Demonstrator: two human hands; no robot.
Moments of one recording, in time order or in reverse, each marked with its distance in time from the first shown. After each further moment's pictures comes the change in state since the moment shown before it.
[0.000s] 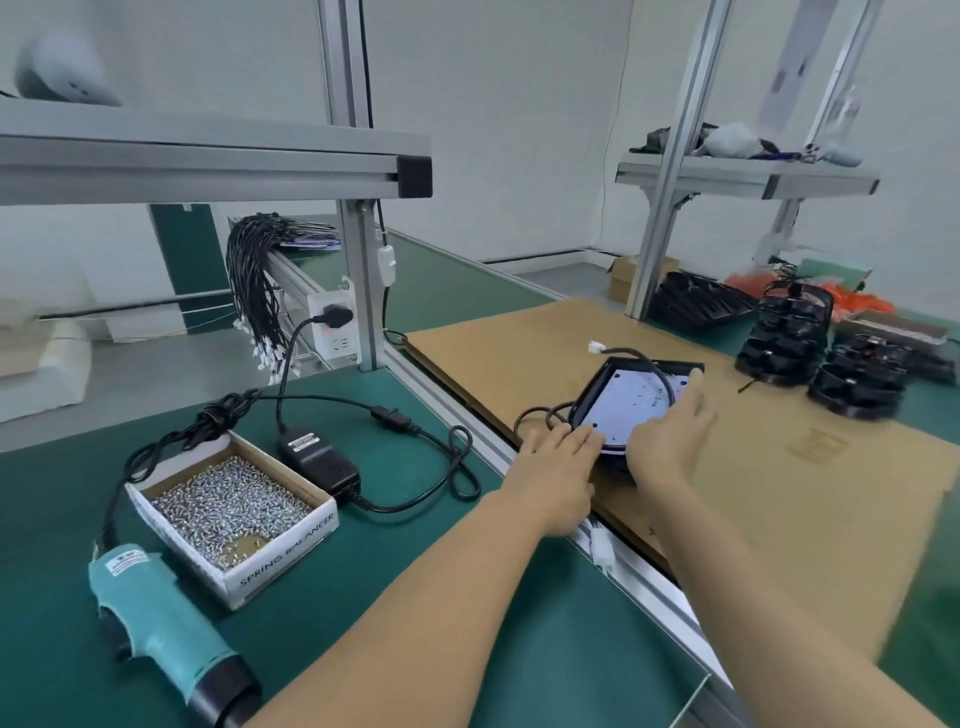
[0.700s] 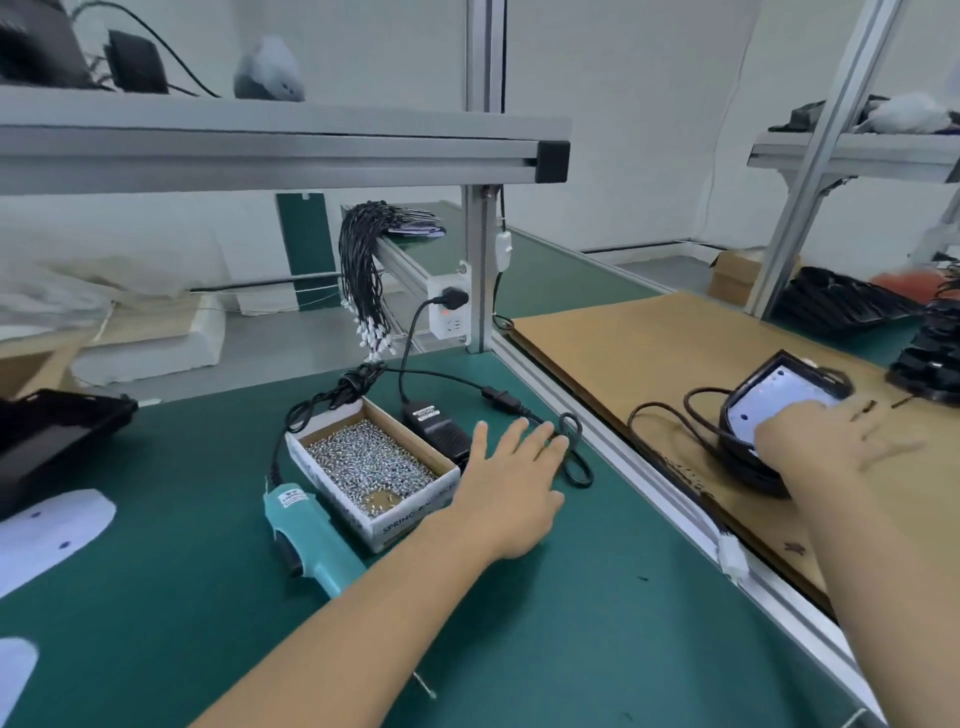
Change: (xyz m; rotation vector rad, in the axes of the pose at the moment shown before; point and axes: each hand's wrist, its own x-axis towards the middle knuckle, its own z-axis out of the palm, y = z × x) left_hand -0.122 -0.081 -0.025 0.101 -0.003 -0.288; right_hand 0.014 -0.025 -0.002 -1.096 -0.252 0.103
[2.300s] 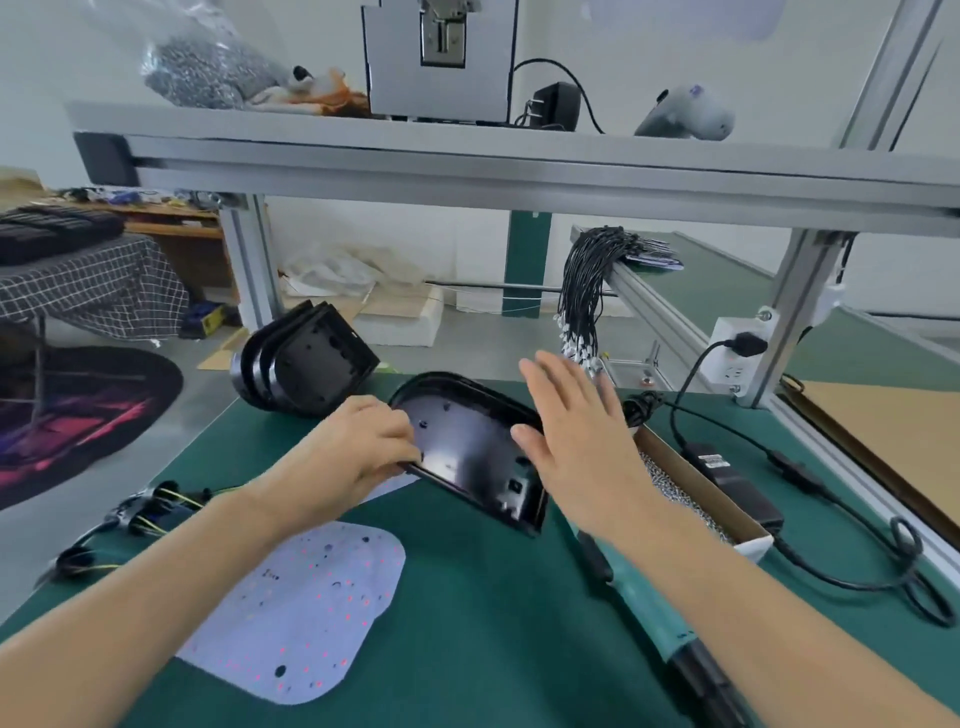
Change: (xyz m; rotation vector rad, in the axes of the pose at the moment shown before) left_hand -0.275 -0.273 -0.050 0.213 0.494 -0.047; right_hand -0.365 -0.222 -0.026 0.483 0.217 -1.671
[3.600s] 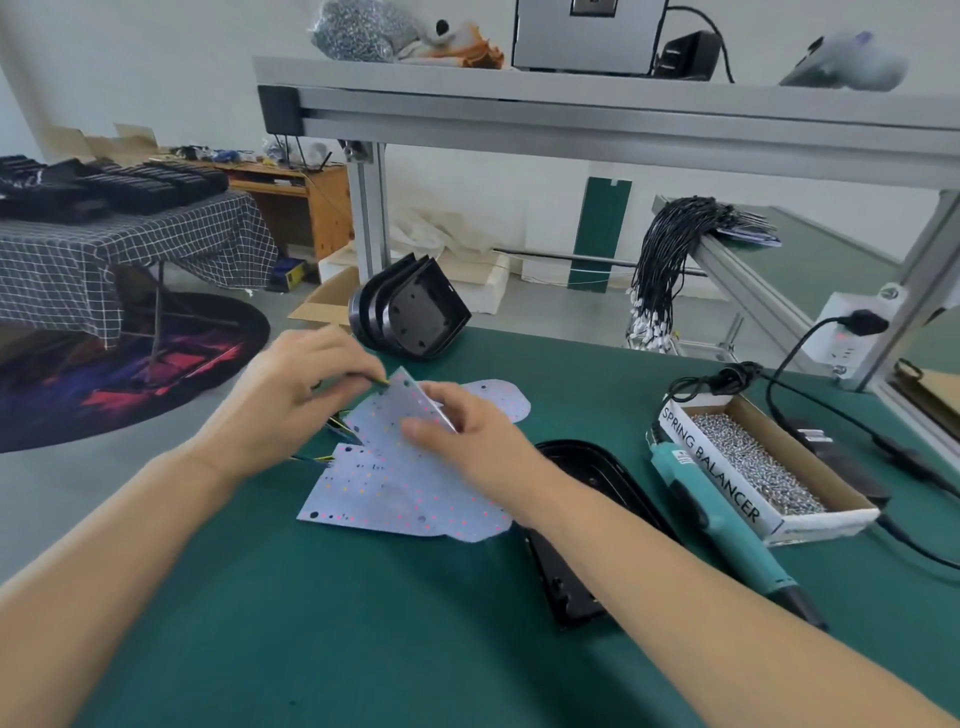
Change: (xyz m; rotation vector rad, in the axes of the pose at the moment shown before) left_hand -0.109 -0.010 -0.079 -0.199 0.237 -0.408; right_hand -0.005 -0.153 0.033 1.189 -0.489 0.100
